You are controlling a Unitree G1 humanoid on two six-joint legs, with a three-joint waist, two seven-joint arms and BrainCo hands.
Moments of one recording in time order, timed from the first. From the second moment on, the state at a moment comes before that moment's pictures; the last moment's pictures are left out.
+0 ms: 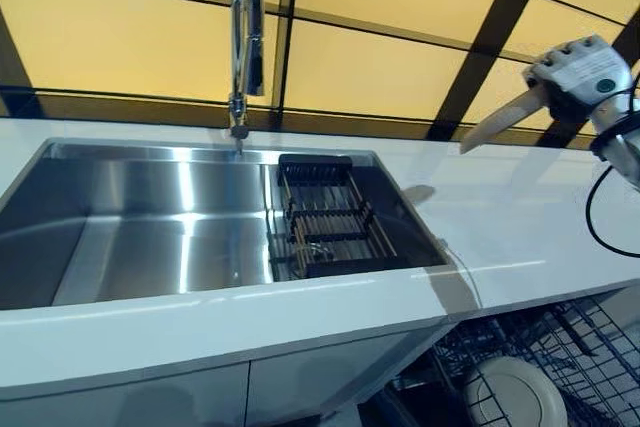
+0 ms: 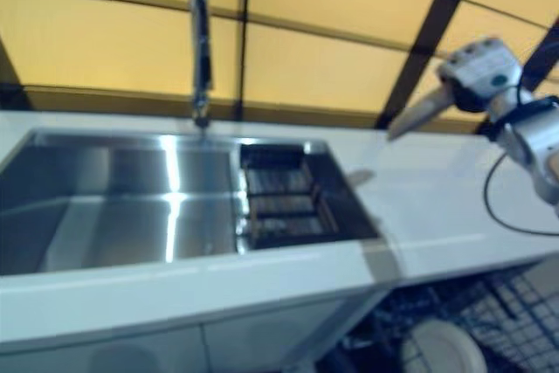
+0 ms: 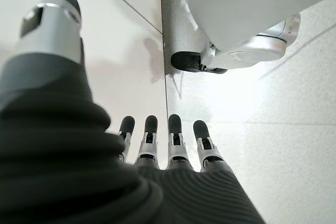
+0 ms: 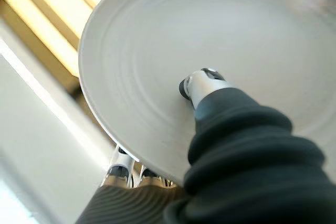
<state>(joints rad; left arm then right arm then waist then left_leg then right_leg) 0.06 0.37 -0.10 1.11 -0.35 0.08 0.13 -1.01 -1.33 0.62 0.46 -0.74 -0.07 -0.24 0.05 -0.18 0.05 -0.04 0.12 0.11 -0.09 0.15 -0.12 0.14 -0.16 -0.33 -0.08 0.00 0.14</state>
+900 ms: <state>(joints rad) 0.07 0.37 -0.08 1.17 -0.35 0.10 0.11 -0.18 -1.42 0.03 0.59 -0.53 0.02 -0.21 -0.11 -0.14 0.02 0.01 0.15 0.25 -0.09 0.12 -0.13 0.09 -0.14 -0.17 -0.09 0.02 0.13</state>
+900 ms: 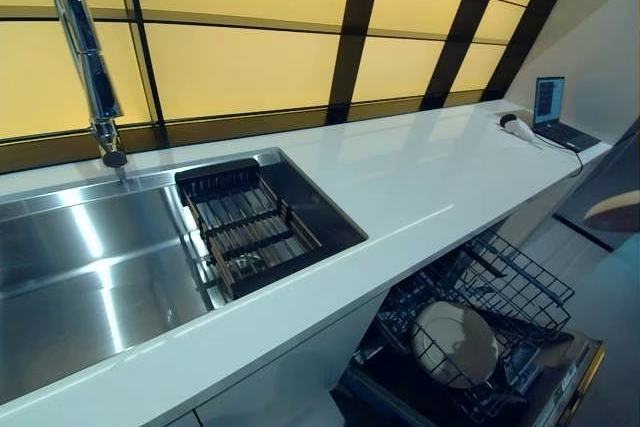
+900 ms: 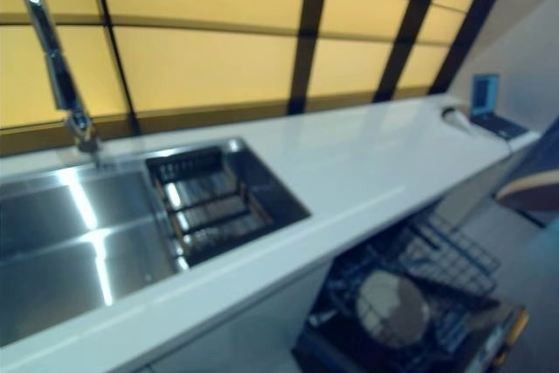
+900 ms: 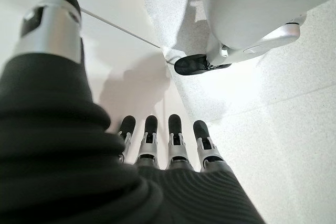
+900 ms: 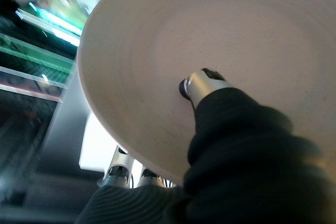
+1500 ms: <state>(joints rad) 0.07 0.36 -0.08 1.17 -0.33 0.10 0.08 -0.17 -1.19 0.01 0.59 -0.28 0.07 -0.01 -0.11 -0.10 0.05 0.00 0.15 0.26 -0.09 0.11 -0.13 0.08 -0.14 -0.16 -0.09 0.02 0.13</state>
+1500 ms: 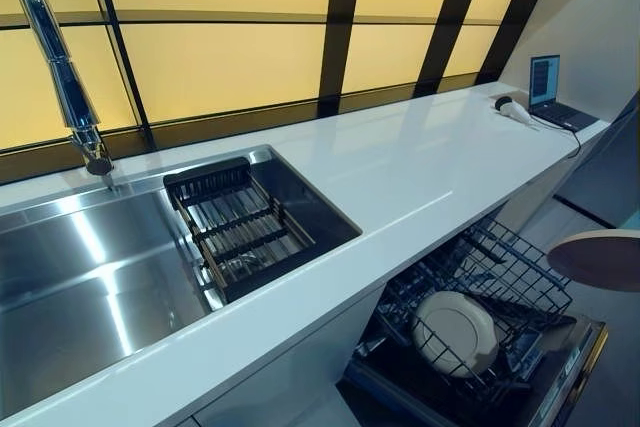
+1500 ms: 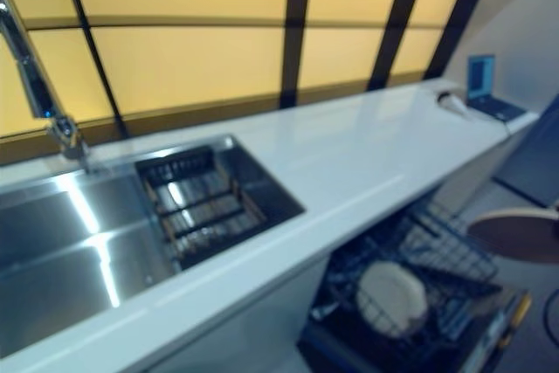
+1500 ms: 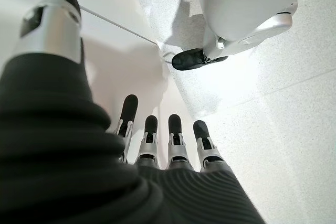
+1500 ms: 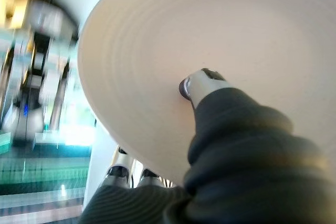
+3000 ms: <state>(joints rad) 0.03 0.36 -0.08 1.13 -0.33 0.09 0.08 -0.36 -0.99 0.10 0.60 -0.05 0.36 0.32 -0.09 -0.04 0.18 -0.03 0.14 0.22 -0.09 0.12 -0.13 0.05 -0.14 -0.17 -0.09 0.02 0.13</state>
